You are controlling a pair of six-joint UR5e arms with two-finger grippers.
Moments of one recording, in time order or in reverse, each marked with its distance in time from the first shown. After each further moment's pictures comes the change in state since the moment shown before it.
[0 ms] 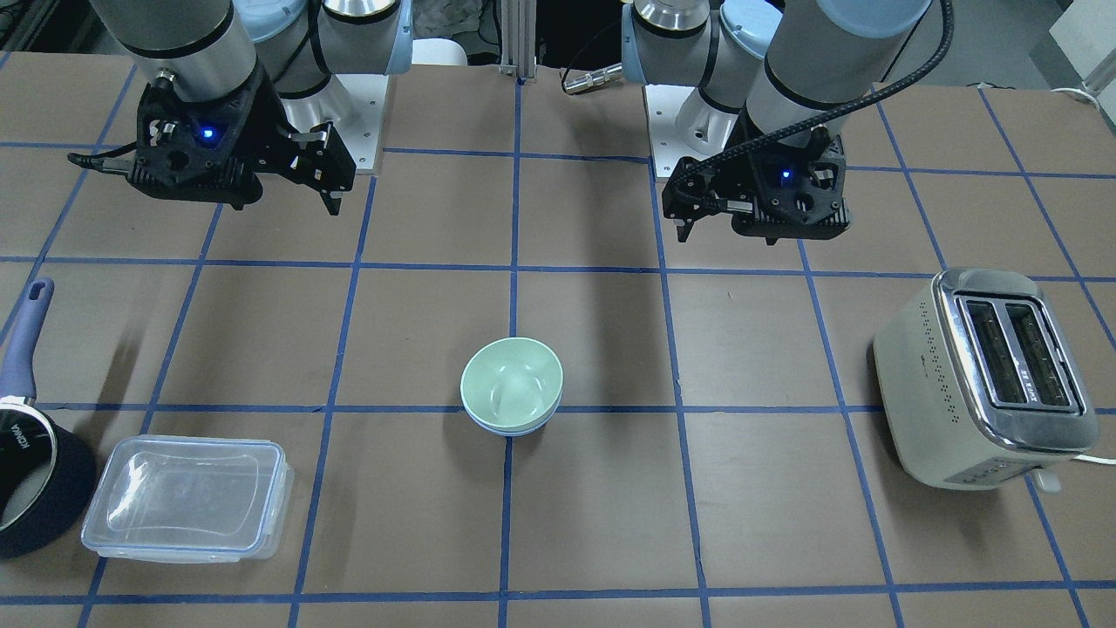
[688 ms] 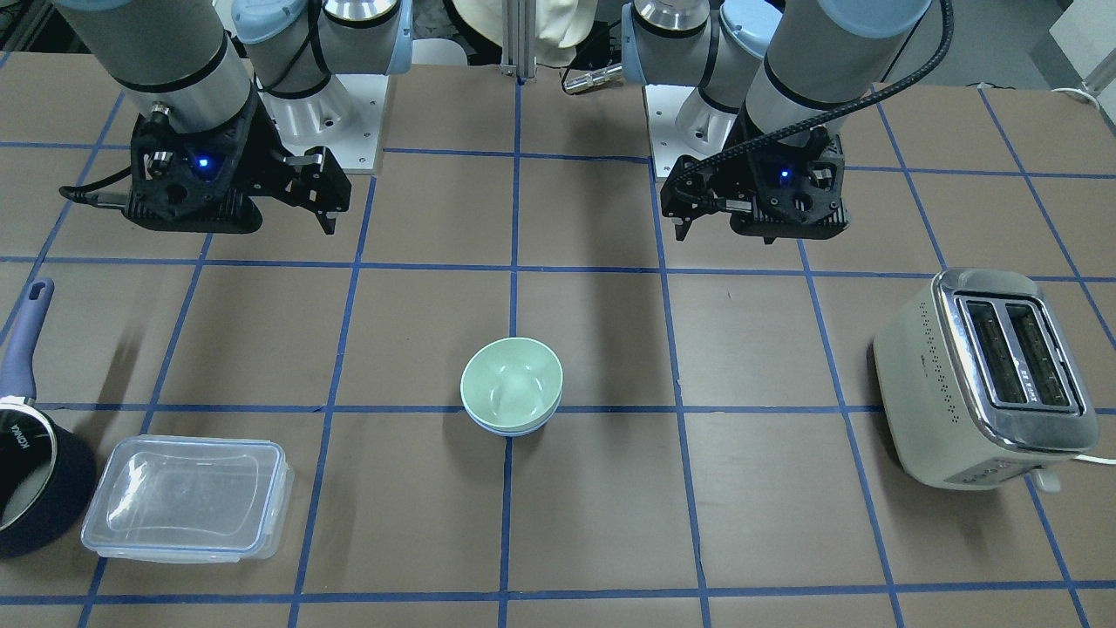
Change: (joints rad) left arm 0.002 -0.022 0.003 0.001 -0.004 0.001; right arm 0.000 0.020 -0.008 0.009 0.003 -0.034
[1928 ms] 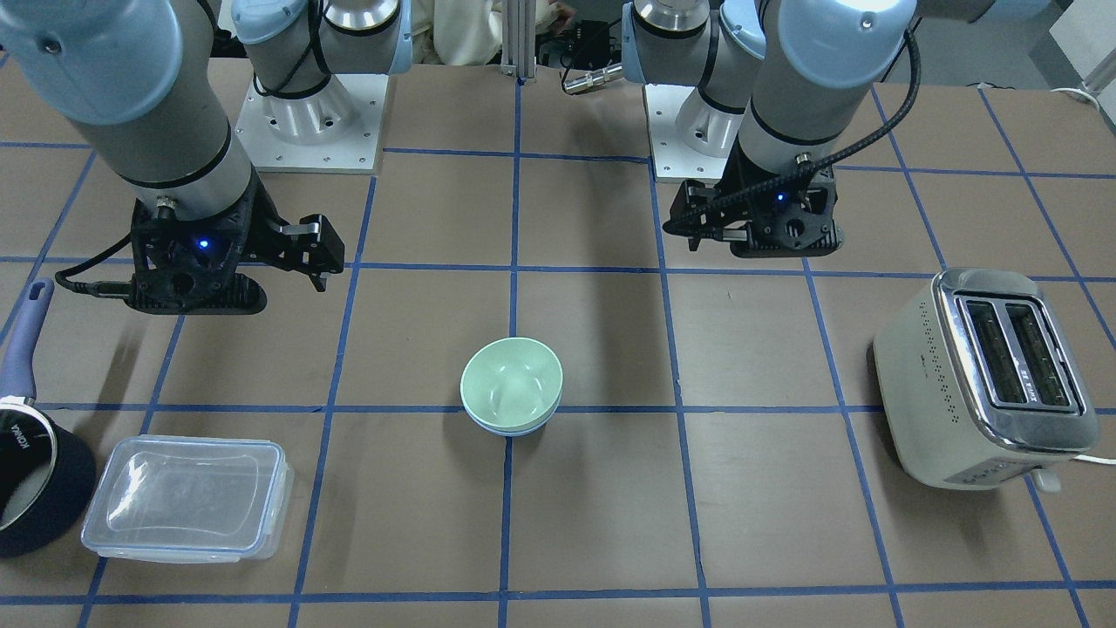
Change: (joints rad) left arm -0.007 0.001 -0.038 -0.039 0.088 -0.026; right arm 0.005 0.166 -0.128 -0.013 -0.071 -0.064
